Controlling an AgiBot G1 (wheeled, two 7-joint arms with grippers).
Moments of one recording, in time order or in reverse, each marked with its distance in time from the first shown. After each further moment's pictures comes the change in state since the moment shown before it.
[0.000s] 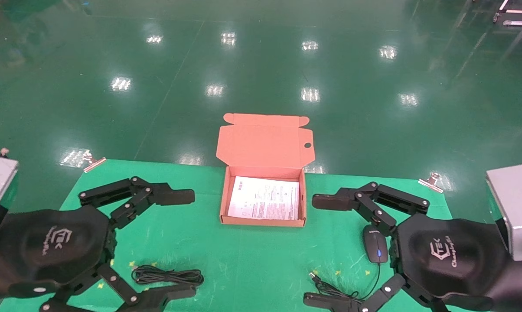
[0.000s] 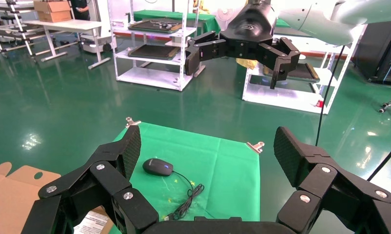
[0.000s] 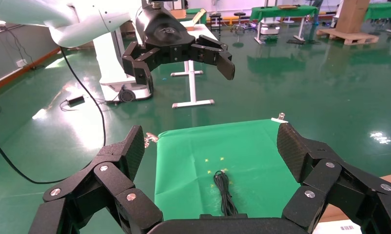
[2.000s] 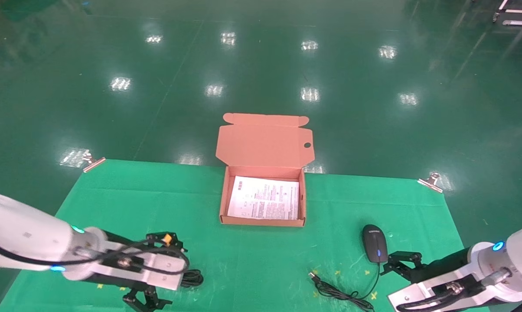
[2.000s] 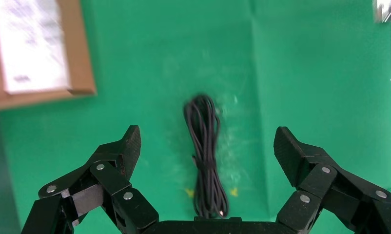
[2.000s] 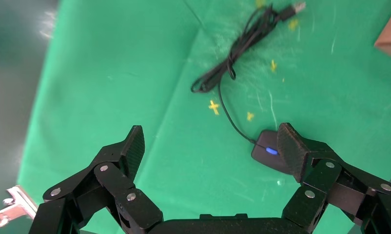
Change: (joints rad) left arm -0.310 0.293 0.511 -0.053 1.176 -0.101 -0.027; right arm 0.414 -0.108 -0.660 0.067 -1.102 0.055 -0.177
